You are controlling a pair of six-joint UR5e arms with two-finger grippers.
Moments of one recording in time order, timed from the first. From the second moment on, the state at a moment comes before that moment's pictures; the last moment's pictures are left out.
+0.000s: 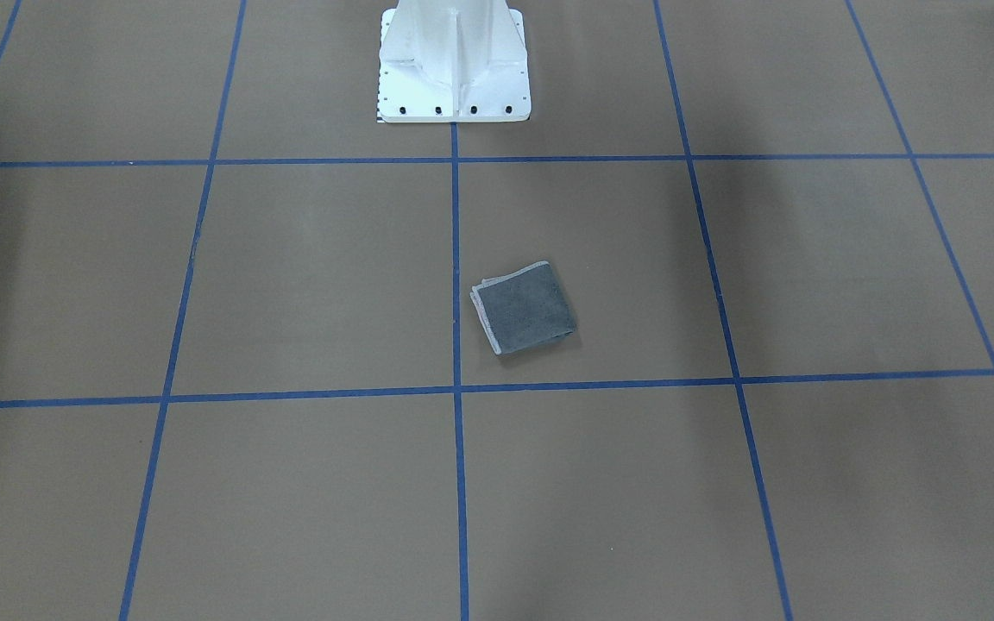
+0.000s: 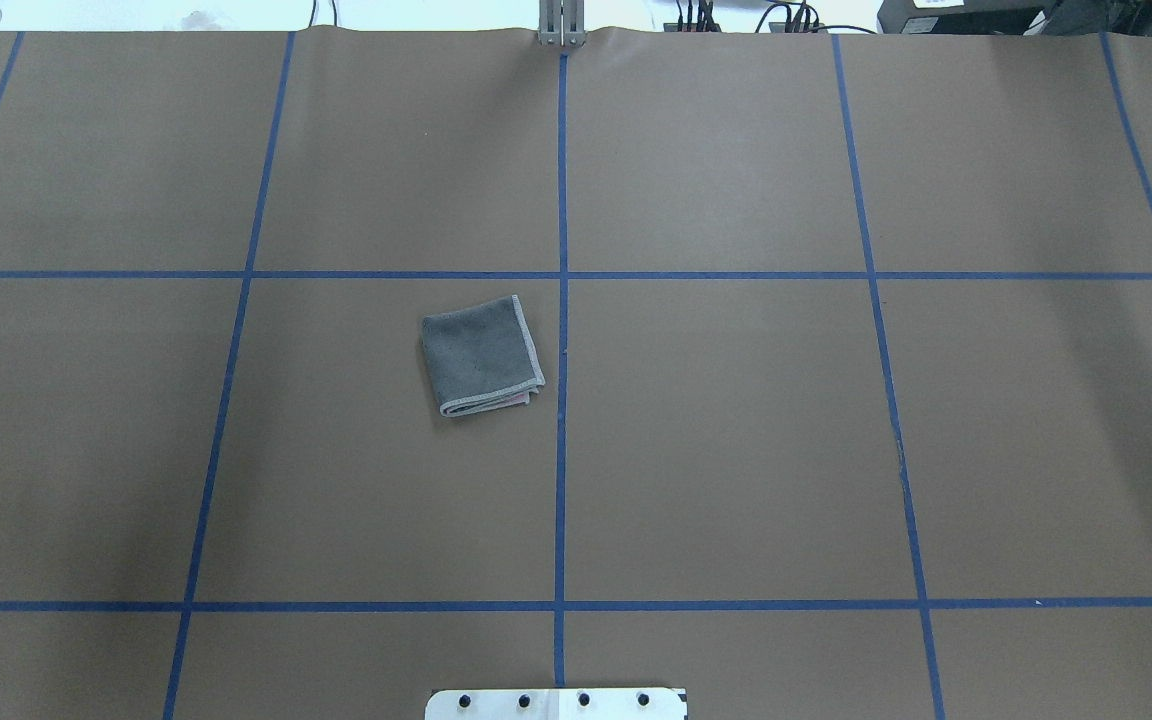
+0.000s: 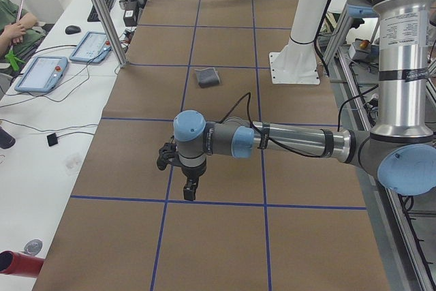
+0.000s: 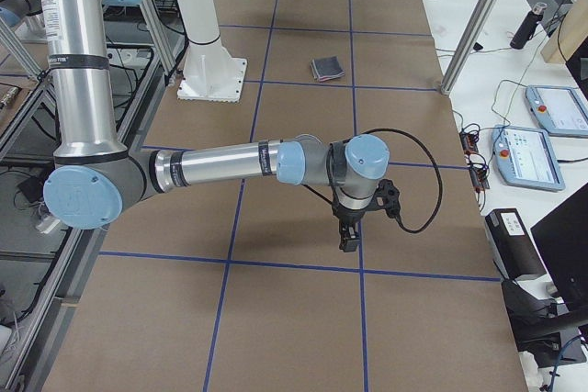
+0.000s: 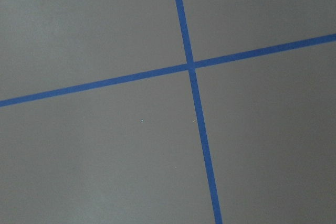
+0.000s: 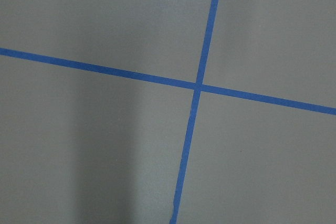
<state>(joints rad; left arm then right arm) -1.50 -1.47 -1.75 -1.57 -2.28 0.06 1.54 -1.51 1.67 -1.76 2.34 -0.15</state>
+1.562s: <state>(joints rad) -1.55 -1.46 -1.78 -1.43 -2.34 0.18 1.56 -1.54 1.64 -1.76 2.40 -0.11</state>
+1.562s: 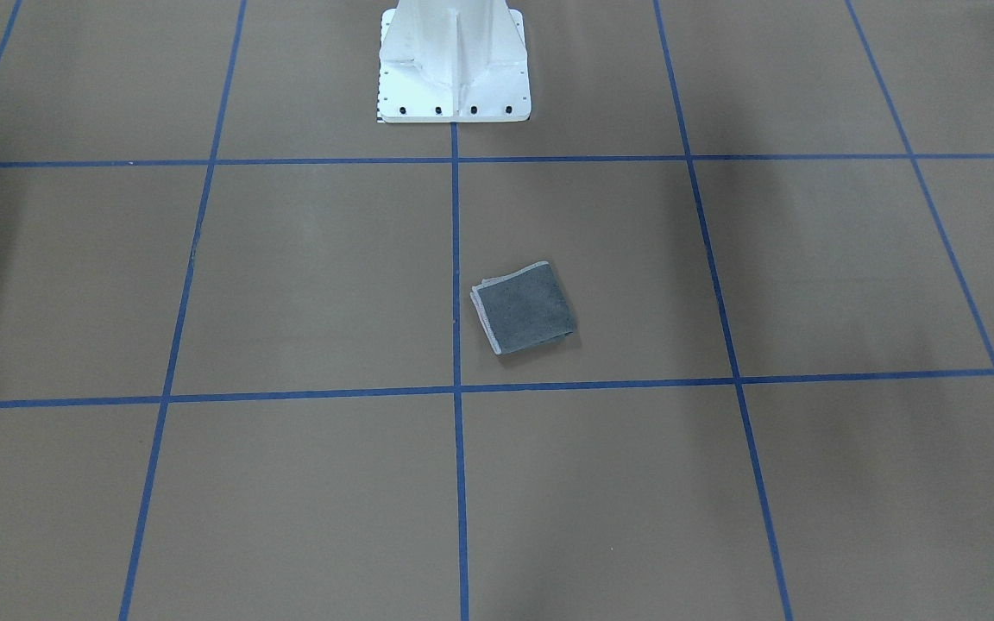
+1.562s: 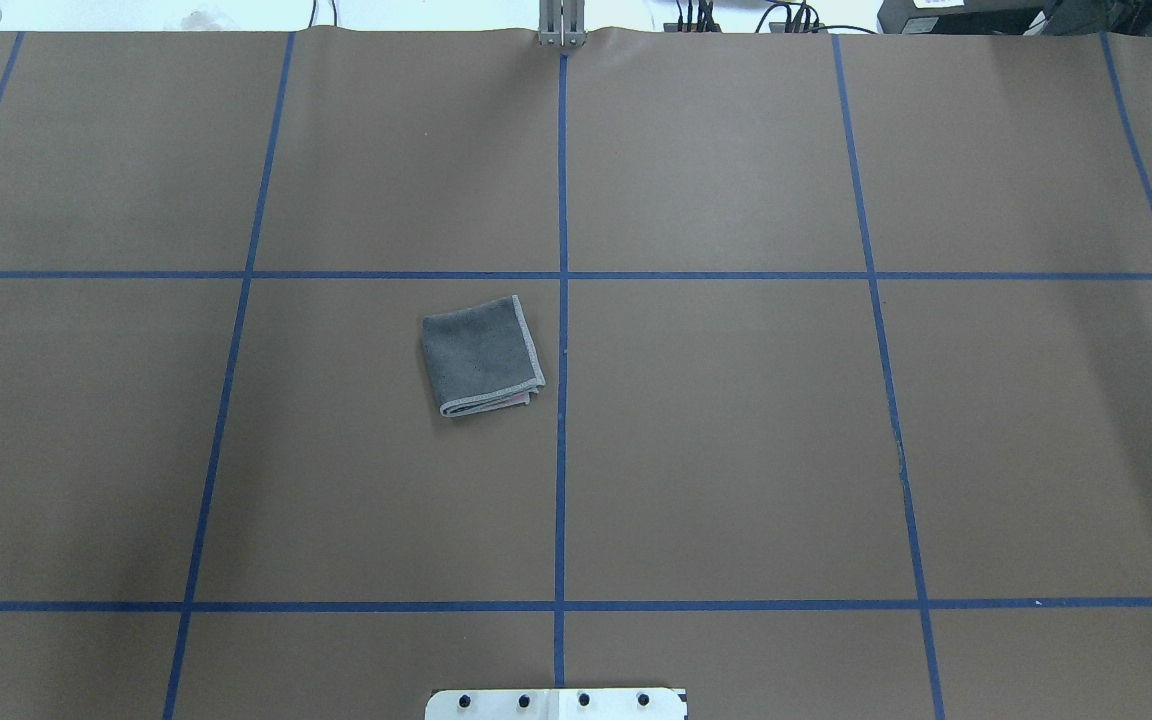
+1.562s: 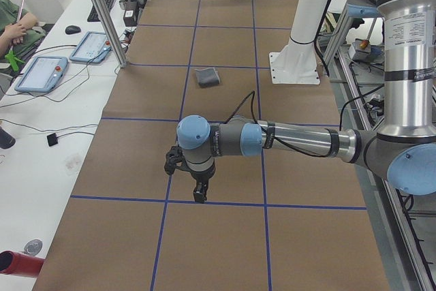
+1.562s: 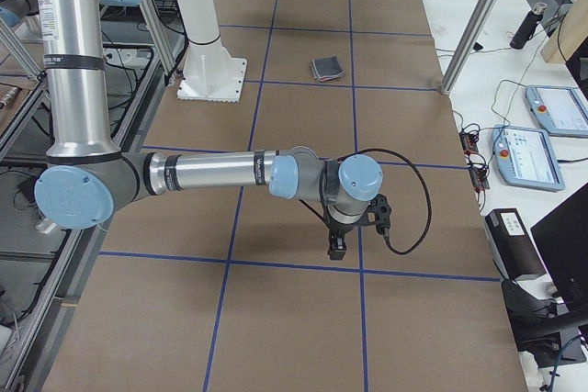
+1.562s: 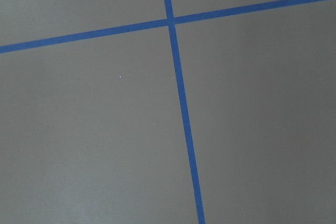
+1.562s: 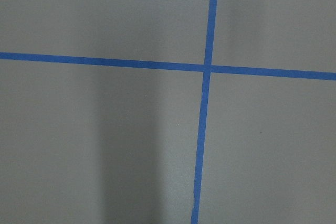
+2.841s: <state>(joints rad) -1.56 -1.46 -1.78 -1.43 -2.34 0.18 1.56 -1.59 1.66 -1.58 2.32 0.01</state>
